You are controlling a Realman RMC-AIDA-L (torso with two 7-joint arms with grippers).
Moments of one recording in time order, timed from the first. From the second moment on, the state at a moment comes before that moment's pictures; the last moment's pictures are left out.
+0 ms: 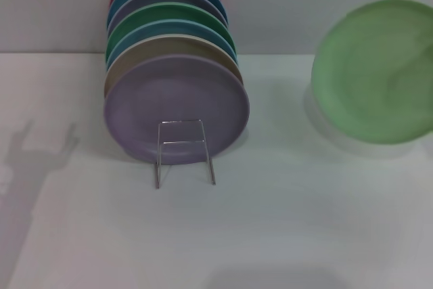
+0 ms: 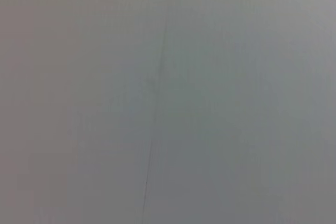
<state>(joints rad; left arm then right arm) -0.29 -2.07 -1.19 -0.25 2.65 1.63 -0.27 0.34 2.09 -1.31 -1.79 0.23 1.16 -0.56</state>
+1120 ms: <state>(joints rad) -0.30 -2.07 -1.22 -0.24 2.65 1.63 -0.27 0.08 2.09 -1.63 -1.63 0.18 0.40 -0.42</state>
